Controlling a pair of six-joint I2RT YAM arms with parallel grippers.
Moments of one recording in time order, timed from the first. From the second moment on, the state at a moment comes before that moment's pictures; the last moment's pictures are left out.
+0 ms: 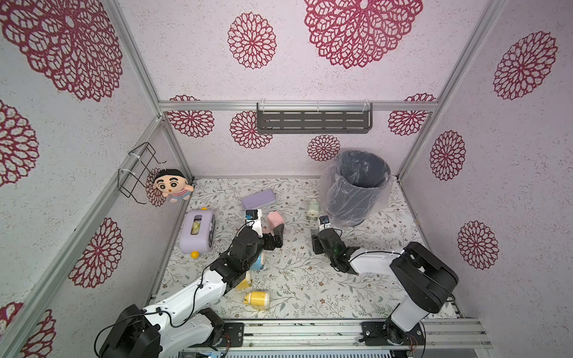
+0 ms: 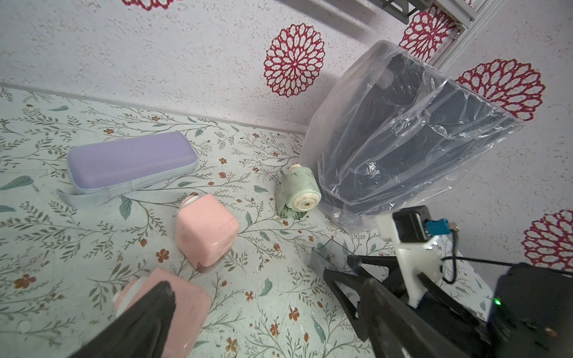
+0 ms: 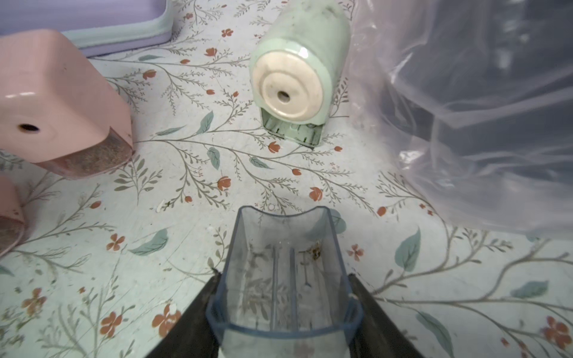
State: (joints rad) left arm -0.66 1.08 0.56 0.22 -0.24 -0.45; right arm 0.75 1.69 0.72 0.30 0.40 0.34
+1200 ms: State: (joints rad) left arm -0.66 1.09 0.56 0.22 -0.24 -0.45; right arm 0.68 1.77 0.77 0.28 0.31 0.26
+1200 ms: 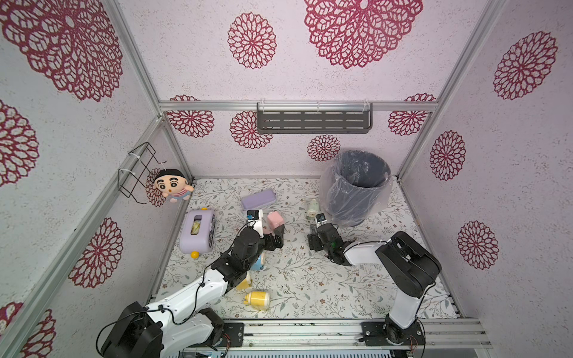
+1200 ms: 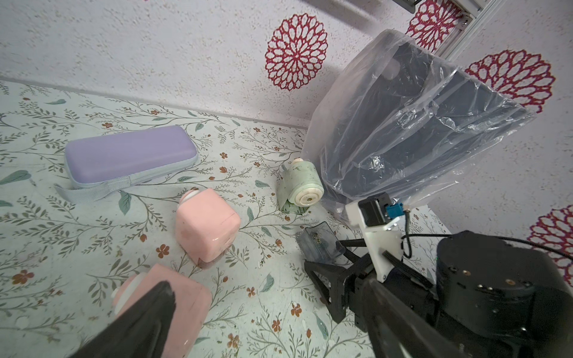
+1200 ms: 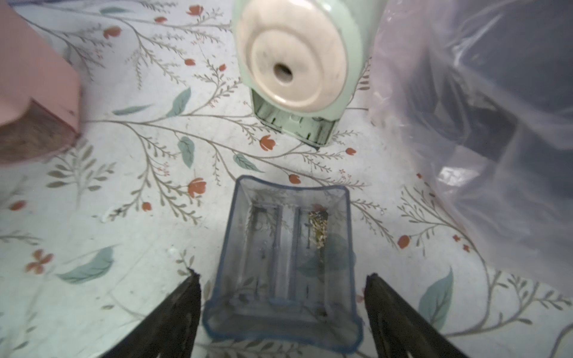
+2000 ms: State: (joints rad) left arm -0.66 1.09 0.61 0.12 -0.42 -0.41; right arm 0.68 0.81 0.50 -0.22 0.37 0.46
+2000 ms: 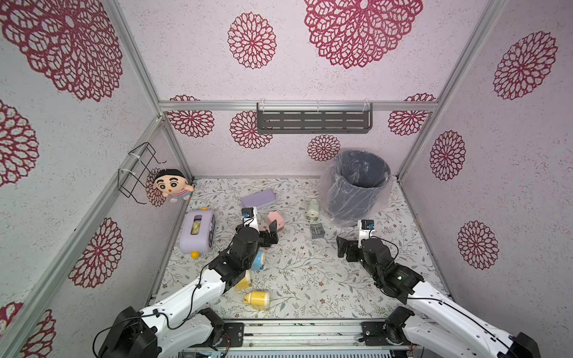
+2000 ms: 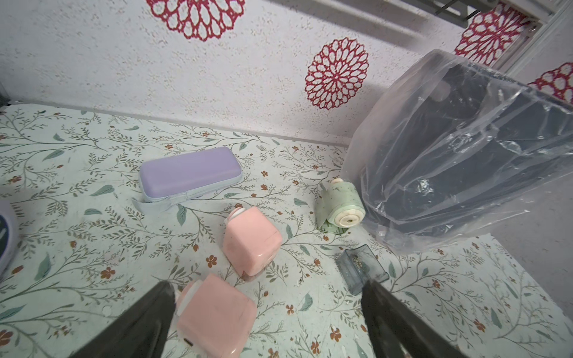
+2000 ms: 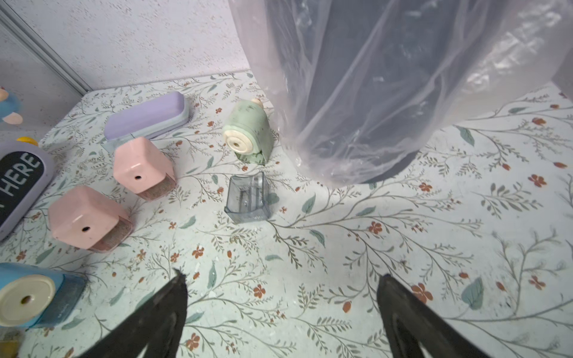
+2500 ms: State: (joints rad) left arm -0.62 1.12 0.78 -0.31 -0.48 -0.69; right arm 0.65 0.93 0.45 -0.06 0.36 0.46
